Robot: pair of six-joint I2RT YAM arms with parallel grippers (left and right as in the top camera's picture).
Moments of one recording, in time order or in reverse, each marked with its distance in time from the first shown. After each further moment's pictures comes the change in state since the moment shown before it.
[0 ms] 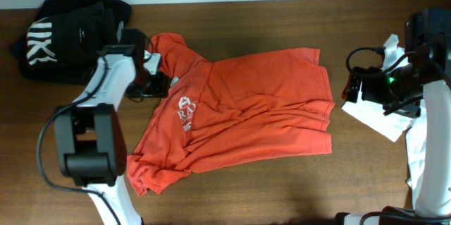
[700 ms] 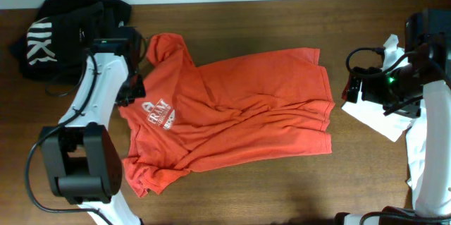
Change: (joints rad) left arm 0.009 -0.142 0.039 -0.311 -0.445 -0.393; right arm 0.000 0.000 -0.001 -0.002 0.000 -0.001
